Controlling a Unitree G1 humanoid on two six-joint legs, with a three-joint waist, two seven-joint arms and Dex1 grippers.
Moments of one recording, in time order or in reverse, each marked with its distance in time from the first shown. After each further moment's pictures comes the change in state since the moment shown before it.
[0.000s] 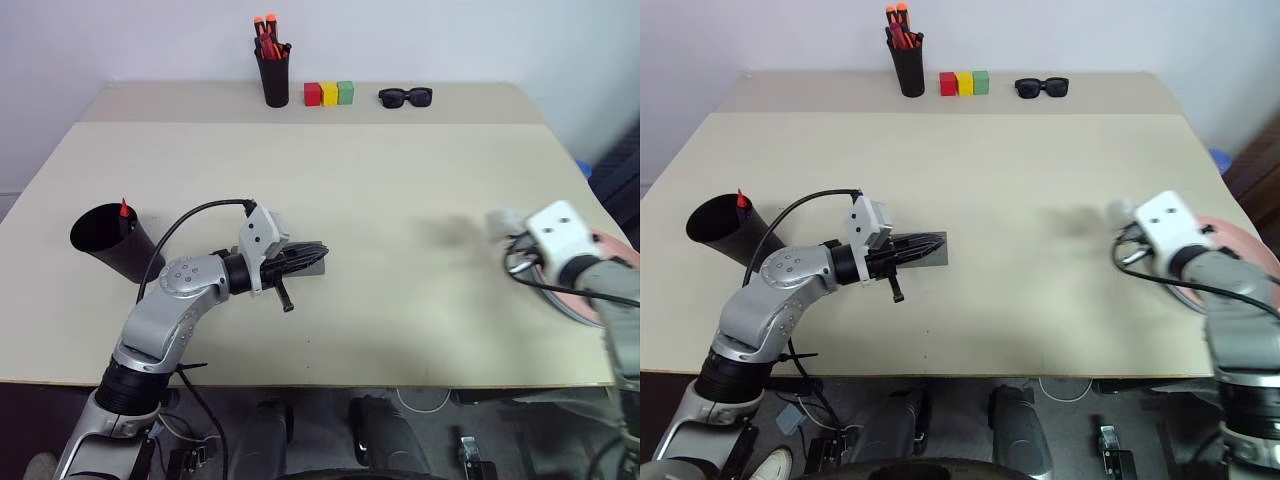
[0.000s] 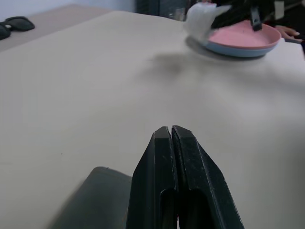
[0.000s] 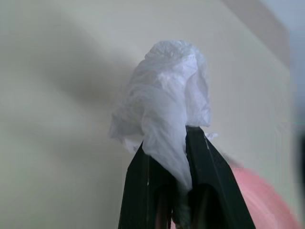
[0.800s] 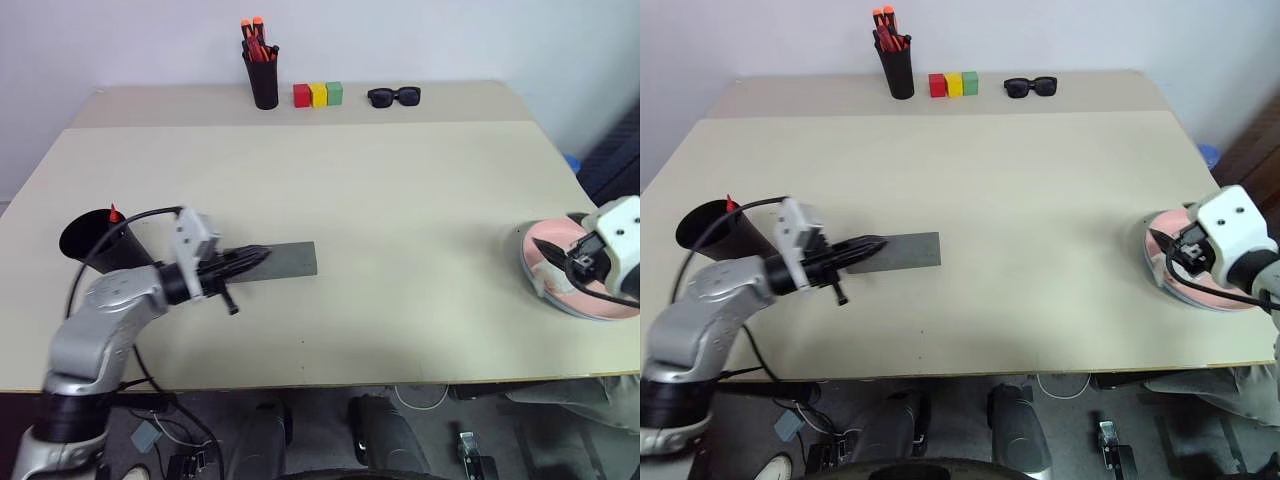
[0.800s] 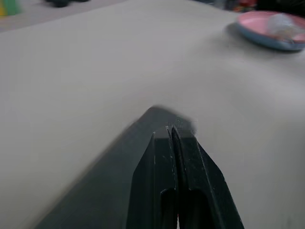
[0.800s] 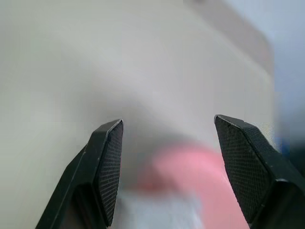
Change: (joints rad) left arm 0.256 0.172 0.344 -0.065 -0.134 0.043 -0.025; right arm 0.026 -0.006 -0.125 -0.095 0.308 -0.092 0.211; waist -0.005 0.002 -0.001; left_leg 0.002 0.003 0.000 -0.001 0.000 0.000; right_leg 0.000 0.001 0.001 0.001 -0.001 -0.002
